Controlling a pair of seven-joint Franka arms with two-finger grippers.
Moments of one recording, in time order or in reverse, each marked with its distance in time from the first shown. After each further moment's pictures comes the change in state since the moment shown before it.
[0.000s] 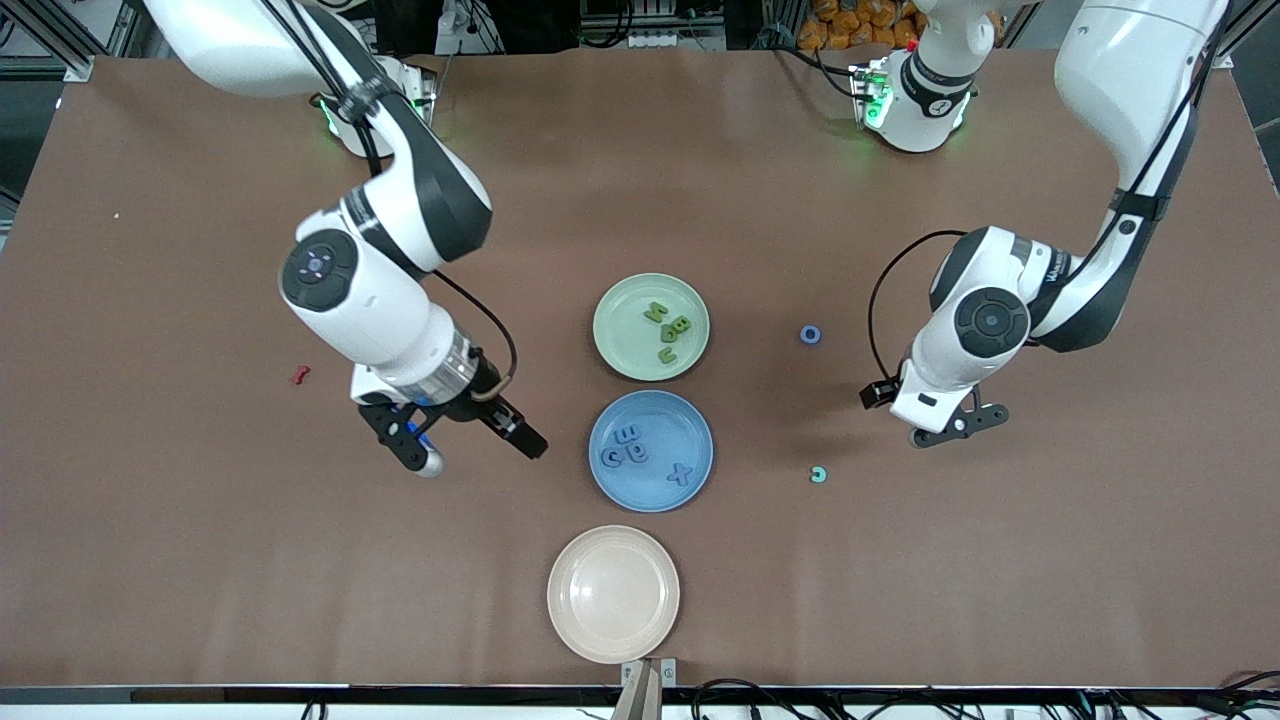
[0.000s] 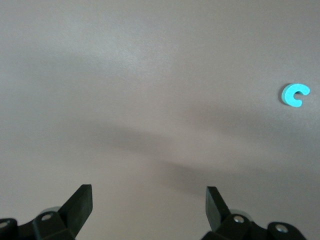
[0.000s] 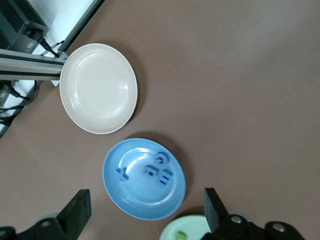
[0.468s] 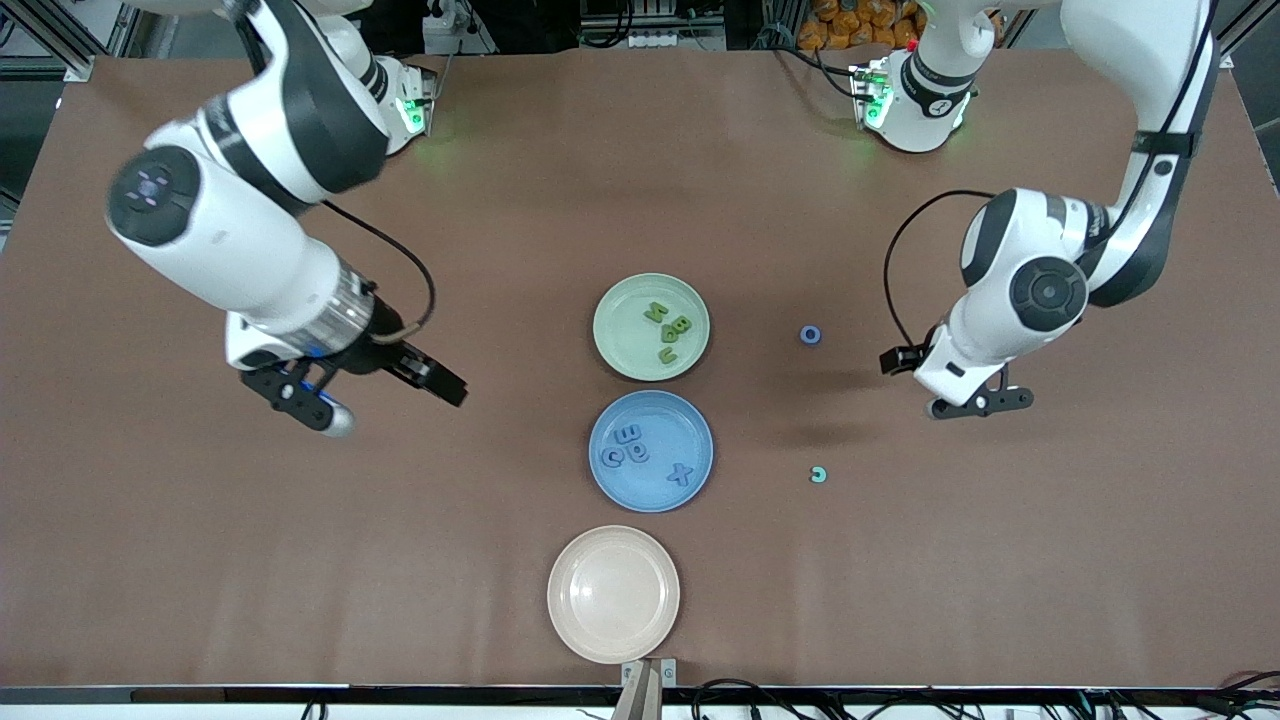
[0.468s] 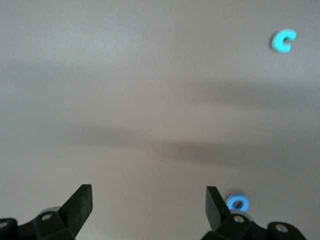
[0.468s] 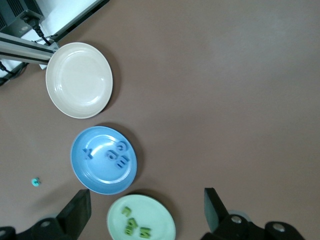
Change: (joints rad) left arm -0.192 -0.175 0.254 -0.088 -0.255 -0.053 0.363; right arm -0.160 -0.168 0.076 -0.010 -0.001 -0.268 -0.255
